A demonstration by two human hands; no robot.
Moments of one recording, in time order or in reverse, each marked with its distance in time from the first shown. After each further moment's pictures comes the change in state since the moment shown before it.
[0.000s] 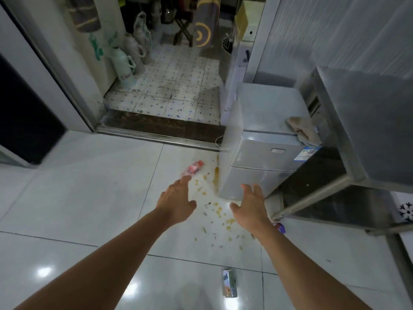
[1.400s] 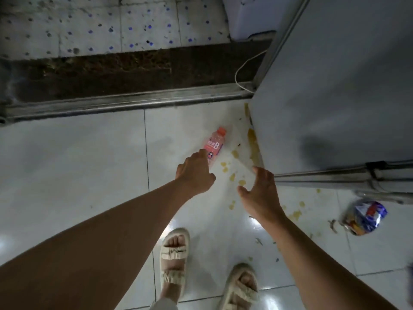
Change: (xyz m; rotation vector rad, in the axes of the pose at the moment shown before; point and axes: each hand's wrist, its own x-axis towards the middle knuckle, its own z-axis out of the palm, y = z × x) left_hand 0.532 -0.220 0.138 0.198 -0.389 0.018; right_hand 0.423 -0.026 0.309 0.190 -0.084 0.422
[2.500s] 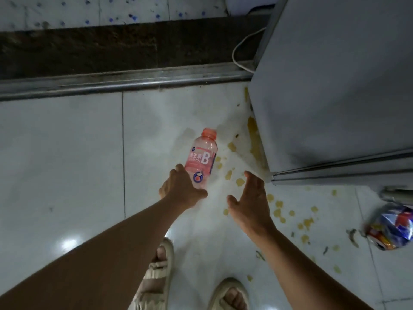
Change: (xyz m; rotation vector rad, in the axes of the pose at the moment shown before) left_hand 0.071 -0.051 0.135 -0.127 0.076 -0.266; right_hand 0.066 0.087 0.097 -0.014 0.046 -0.073
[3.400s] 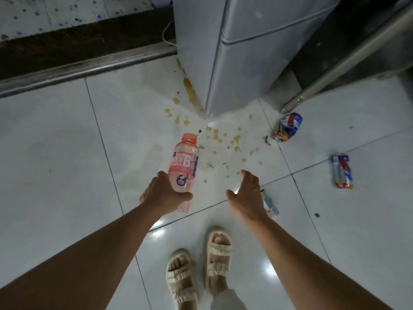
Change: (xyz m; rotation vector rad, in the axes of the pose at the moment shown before) left_hand -0.351 -0.028 0.044 0.055 -0.148 0.122; right_hand -0.325 0.141 -0.084 0.105 0.081 0.228
